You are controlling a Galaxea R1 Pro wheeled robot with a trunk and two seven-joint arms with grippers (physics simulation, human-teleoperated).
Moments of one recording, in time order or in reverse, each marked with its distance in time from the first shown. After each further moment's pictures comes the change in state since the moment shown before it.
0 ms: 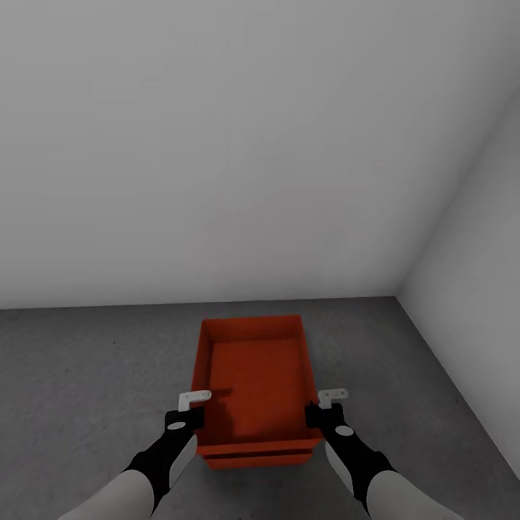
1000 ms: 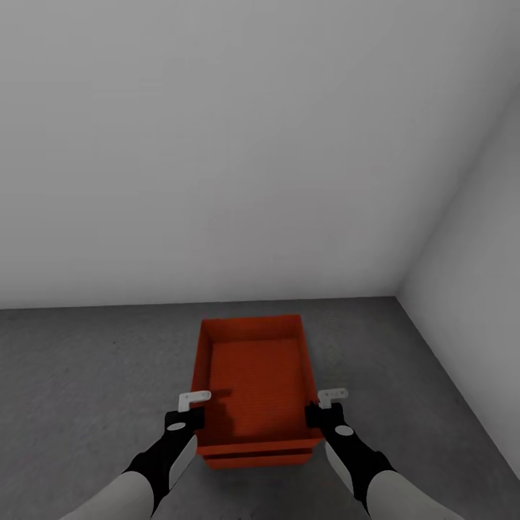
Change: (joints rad) left arm 0.006 0.000 -0.006 -0.008 0.007 -0.002 0.006; right arm 0.000 0.000 -0.003 -0.002 0.013 0.000 0.000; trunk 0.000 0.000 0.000
